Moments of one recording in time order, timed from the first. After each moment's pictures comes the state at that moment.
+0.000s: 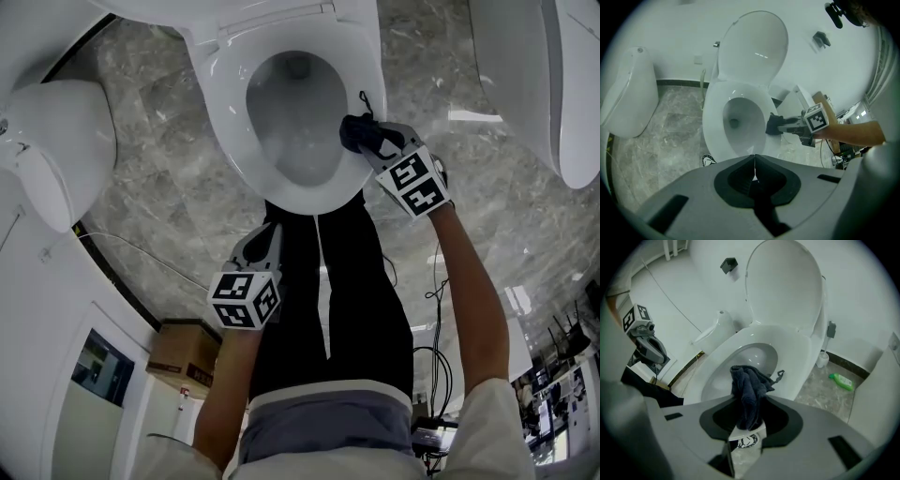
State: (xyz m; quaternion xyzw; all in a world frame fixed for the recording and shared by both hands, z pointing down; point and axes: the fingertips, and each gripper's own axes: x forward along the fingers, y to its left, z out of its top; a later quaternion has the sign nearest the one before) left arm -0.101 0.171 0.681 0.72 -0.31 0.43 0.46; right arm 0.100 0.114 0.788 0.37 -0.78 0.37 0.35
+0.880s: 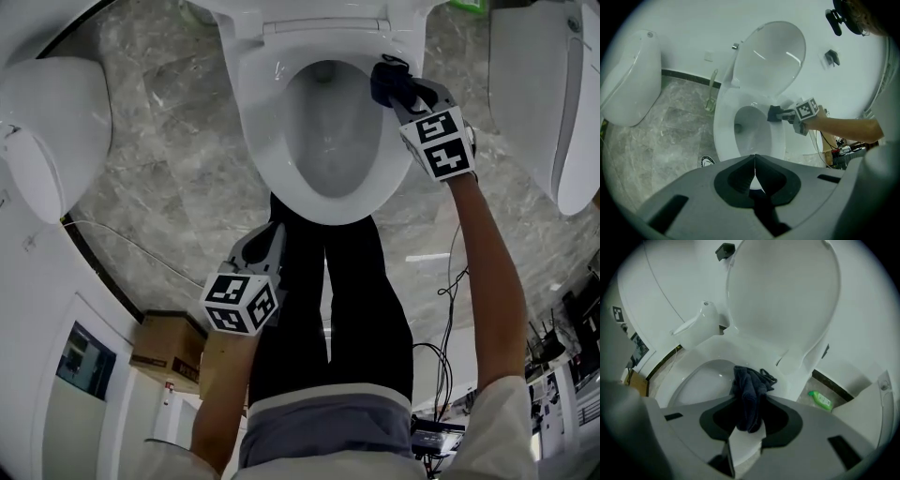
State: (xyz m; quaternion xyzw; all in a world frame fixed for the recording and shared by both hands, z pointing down) left arm -0.138 0.116 0.680 0.70 -0.31 0.38 0.51; right arm 0.129 -0.024 0.794 0.43 -0.73 0.31 0.43
